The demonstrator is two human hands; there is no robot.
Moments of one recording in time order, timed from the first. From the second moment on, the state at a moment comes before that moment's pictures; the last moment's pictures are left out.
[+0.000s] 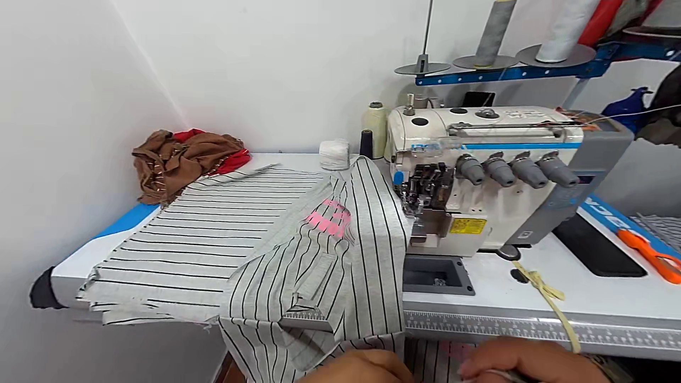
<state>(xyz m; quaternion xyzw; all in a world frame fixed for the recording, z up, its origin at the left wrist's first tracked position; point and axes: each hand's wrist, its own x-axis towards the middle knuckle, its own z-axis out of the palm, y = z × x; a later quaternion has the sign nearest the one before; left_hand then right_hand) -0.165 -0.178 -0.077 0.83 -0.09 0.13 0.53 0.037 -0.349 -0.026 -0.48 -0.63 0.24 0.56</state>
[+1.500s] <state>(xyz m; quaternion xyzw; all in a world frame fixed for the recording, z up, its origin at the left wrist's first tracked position) -0.044 -0.036 0.036 0.96 0.12 0.08 0.25 0.022 -0.246 -0.094 -0.60 -0.44 0.17 0.65</state>
